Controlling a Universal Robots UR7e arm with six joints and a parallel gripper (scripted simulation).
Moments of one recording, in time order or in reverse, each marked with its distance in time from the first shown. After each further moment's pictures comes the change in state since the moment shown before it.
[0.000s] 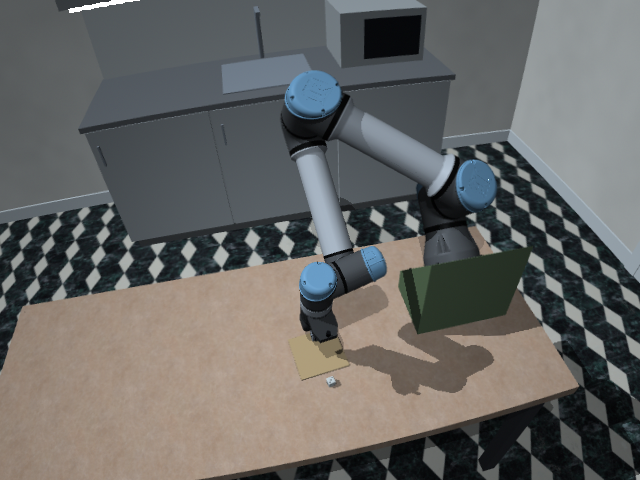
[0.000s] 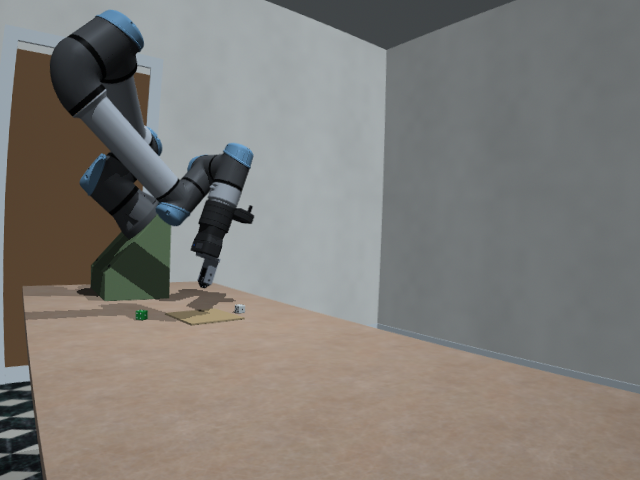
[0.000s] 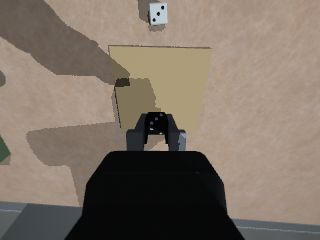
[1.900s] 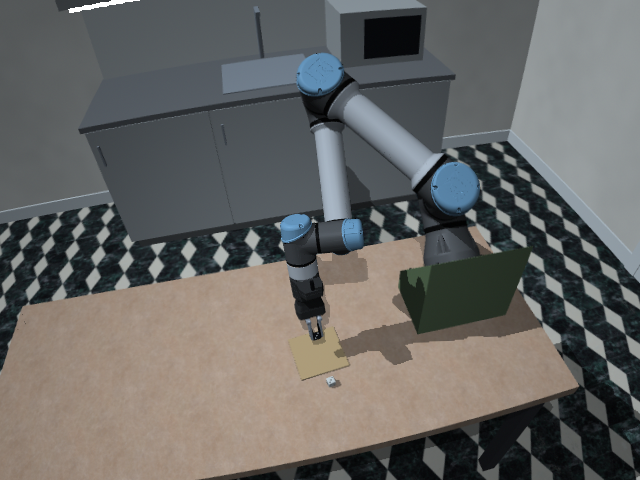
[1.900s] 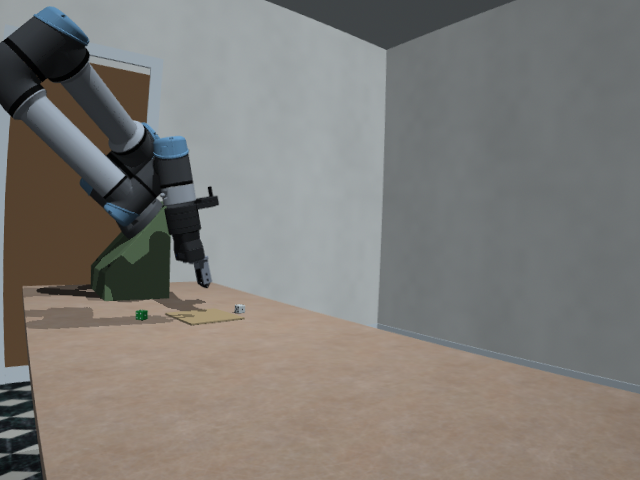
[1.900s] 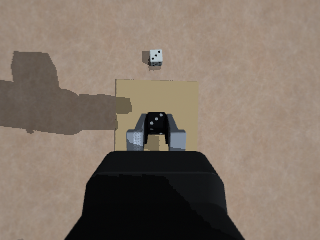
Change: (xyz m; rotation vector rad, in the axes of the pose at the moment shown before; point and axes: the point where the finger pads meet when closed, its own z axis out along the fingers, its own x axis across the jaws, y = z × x) arm 0.002 0.010 0.002 0.562 0.022 -0.008
